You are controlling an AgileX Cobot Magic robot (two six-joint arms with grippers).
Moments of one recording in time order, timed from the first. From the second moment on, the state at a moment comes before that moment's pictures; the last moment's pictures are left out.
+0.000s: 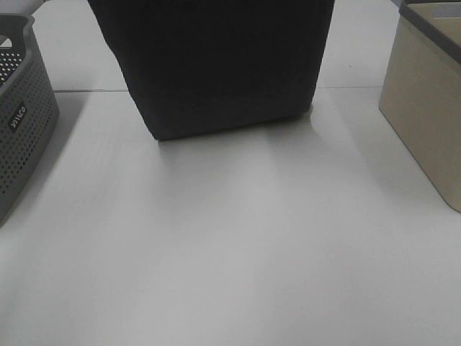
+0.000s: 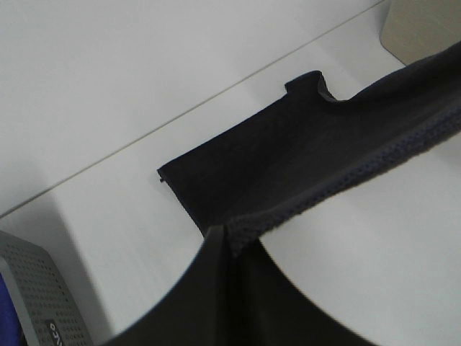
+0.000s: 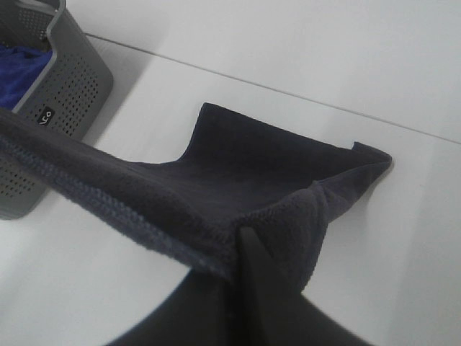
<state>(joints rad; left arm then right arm) -0.46 1.69 -2.08 -0.01 1.22 0.09 0.30 1.62 -2.00 0.21 1.22 -0.06</state>
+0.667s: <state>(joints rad) -0.58 1.37 -1.53 -0.12 1.19 -0.04 0.30 1.23 -1.46 0.27 1.22 -0.04</state>
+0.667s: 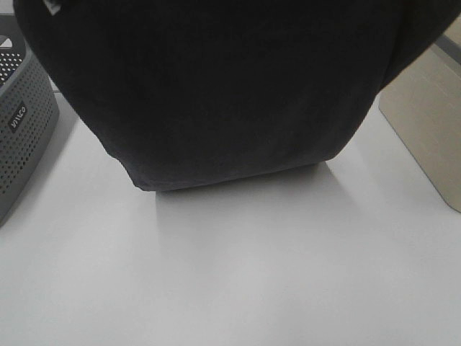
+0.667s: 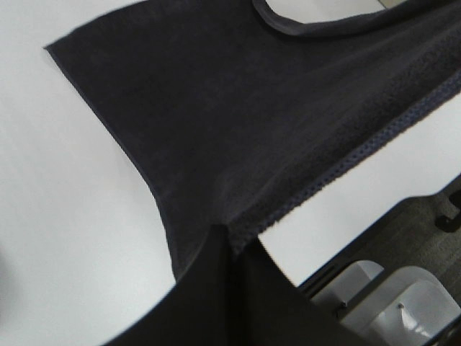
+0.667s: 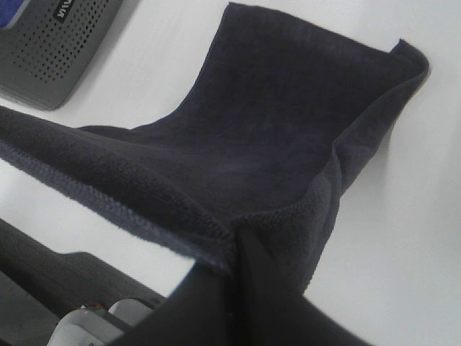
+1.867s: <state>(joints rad) -0.76 1.19 -0.87 -0.50 1.15 -0.03 0.30 0.89 -0.76 0.39 1.22 0.05</state>
